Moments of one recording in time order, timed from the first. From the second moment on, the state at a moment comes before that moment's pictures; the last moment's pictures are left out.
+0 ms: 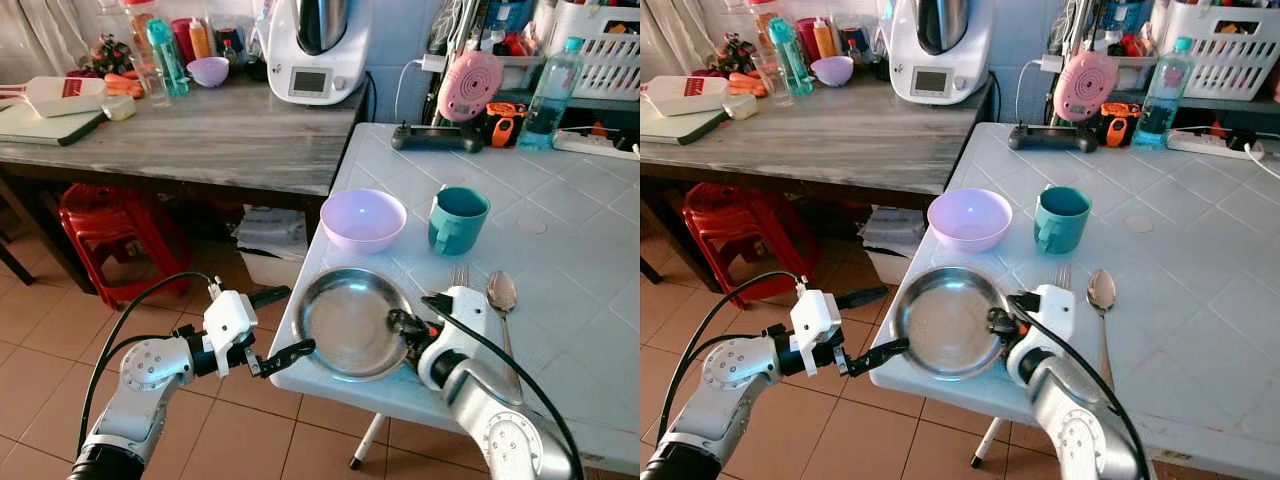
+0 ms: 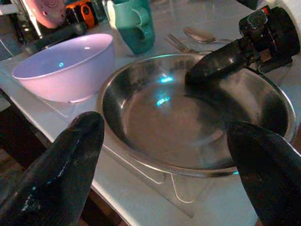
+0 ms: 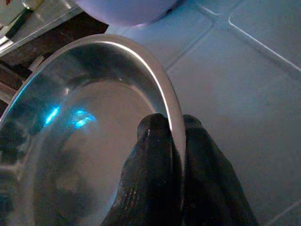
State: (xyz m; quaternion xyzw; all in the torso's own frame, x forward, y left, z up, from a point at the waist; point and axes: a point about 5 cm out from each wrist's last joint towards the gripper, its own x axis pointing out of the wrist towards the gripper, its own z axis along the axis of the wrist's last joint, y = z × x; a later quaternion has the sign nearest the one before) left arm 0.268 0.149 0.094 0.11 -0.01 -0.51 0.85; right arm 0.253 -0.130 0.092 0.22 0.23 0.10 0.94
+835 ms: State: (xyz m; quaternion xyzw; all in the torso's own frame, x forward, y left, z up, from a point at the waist) left arm 0.293 0.169 0.075 0.04 0.03 -0.29 0.96; right arm 0.260 -0.140 0.101 0.18 0.14 0.06 0.97
